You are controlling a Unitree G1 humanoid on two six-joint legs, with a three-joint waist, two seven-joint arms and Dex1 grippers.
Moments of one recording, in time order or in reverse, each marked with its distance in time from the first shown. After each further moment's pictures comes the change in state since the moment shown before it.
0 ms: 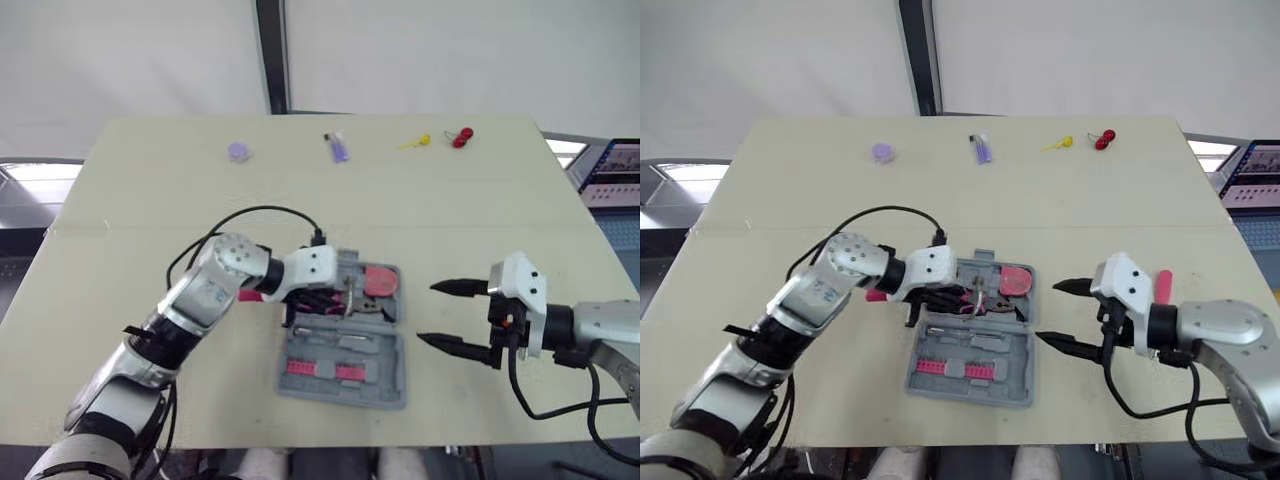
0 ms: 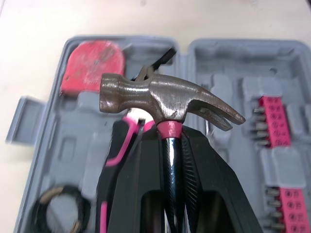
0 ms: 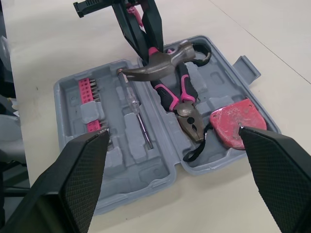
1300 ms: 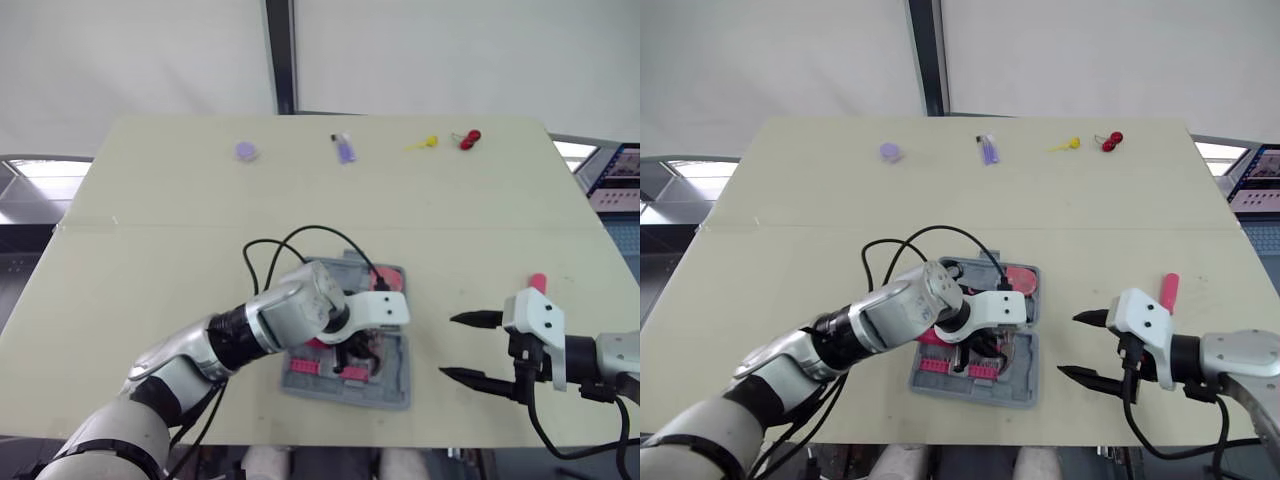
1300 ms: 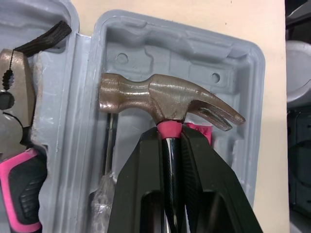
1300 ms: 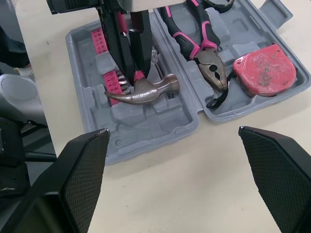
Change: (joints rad) left arm -0.191 -0.223 -0.380 -0.115 -0.035 0.748 0.166; right arm 0.224 -0.074 -0.088 -0.019 -0.039 -0.063 0.063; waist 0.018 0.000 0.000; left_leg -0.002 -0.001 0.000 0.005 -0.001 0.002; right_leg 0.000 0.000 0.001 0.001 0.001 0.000
